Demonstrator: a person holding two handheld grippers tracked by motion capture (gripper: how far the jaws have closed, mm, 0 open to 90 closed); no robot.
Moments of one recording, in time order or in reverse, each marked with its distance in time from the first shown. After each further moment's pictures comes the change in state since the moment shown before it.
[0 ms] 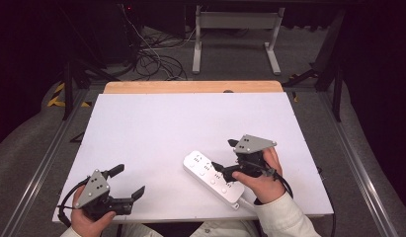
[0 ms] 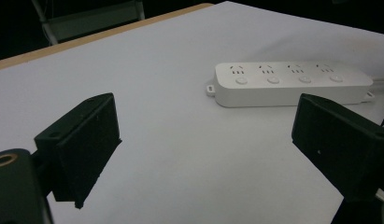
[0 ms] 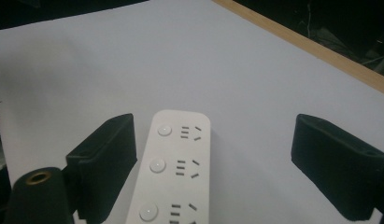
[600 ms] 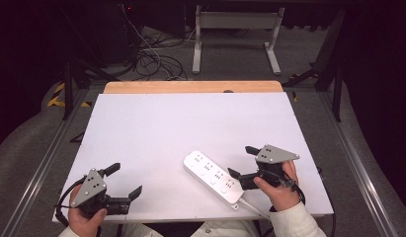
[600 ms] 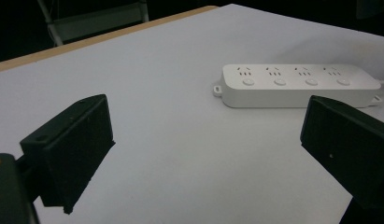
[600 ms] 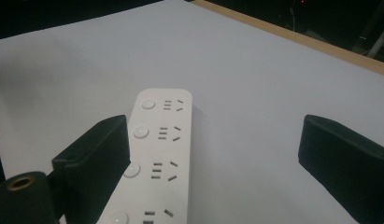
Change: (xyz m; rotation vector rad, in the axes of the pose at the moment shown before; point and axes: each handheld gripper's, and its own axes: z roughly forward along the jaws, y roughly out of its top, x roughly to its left) left arm 0.006 -0.001 -0.003 -0.017 0.011 -0.018; right arm -0.014 -0.048 -0.021 -0.068 -0.026 0.076
